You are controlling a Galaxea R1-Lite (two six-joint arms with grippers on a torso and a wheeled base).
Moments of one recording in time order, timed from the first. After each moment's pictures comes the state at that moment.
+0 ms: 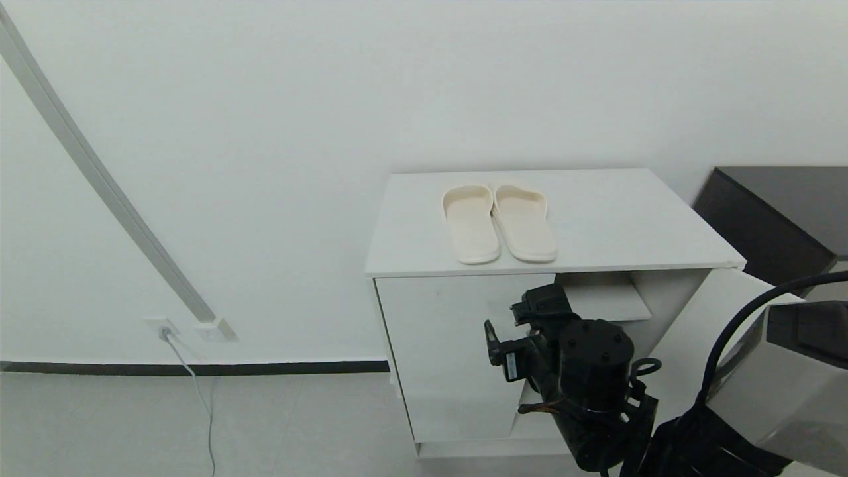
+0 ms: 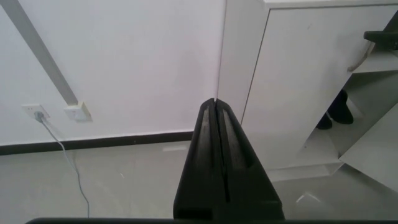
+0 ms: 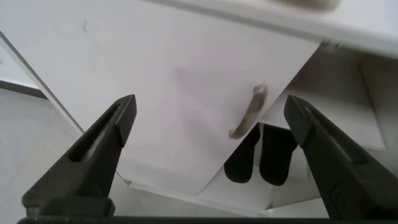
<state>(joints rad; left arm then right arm) 0.00 0.00 0.00 0.00 -0.04 0.01 0.84 2.09 -0.68 -1.33 -0.65 -0.07</state>
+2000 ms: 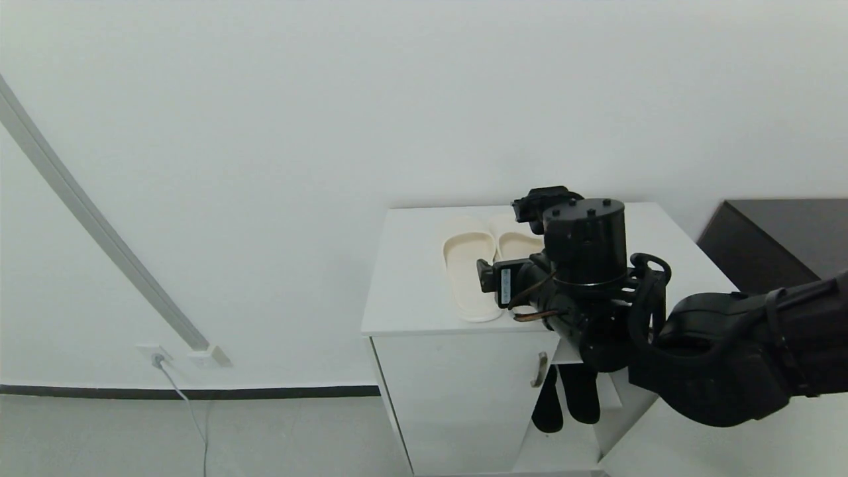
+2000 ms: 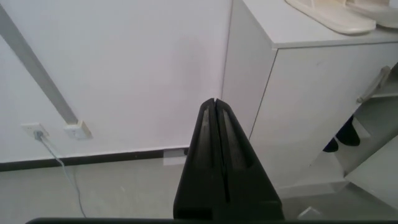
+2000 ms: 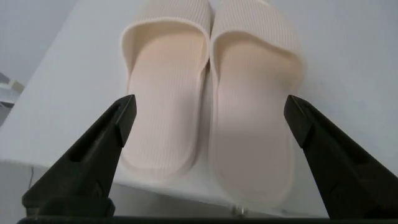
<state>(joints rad) 0.00 0.00 0.00 0.00 -0.04 0.01 0.82 1.88 -1.12 -0.54 -0.61 0.15</state>
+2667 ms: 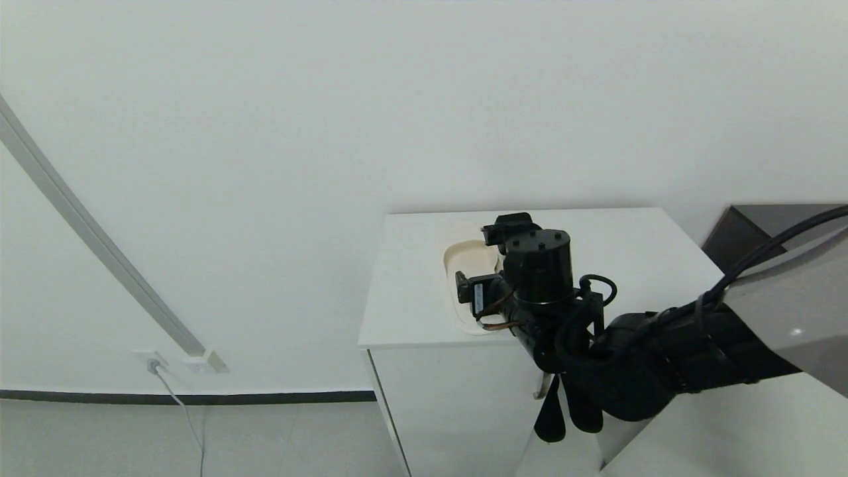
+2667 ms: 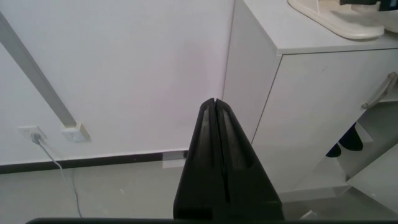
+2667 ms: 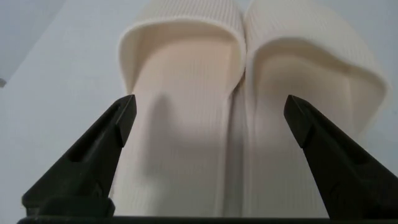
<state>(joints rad) 0.00 0.00 0.00 0.00 -0.04 0.01 0.79 2.08 -1.20 -0.70 -0.56 0.12</state>
